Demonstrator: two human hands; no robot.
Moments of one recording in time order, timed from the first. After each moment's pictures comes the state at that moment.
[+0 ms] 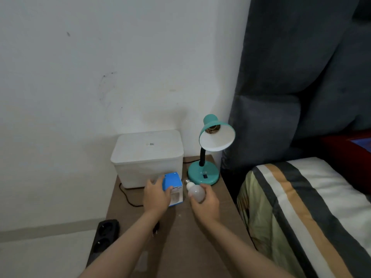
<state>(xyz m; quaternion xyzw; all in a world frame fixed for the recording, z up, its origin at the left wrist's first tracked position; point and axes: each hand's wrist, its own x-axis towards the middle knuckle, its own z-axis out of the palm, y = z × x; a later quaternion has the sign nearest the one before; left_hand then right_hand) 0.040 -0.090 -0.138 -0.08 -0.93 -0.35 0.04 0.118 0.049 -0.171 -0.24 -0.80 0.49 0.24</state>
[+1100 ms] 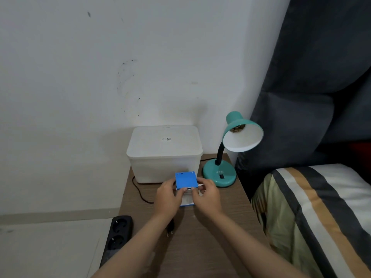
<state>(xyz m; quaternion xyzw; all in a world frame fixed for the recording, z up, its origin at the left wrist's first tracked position) 0.027 -0.111 -0.159 -0.13 -0.87 -0.47 0.07 0.072 0.015 -0.154 -0.15 -0.83 0.51 0.19</state>
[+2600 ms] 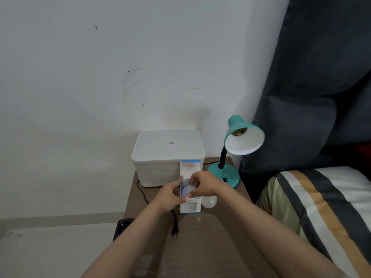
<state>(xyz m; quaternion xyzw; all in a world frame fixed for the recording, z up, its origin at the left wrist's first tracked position) 0.001 -0.130 -0.143 -0.18 -0.84 -0.46 -0.21 0.025 0.045 -0.102 0.02 -0.95 0.28 -0.10</state>
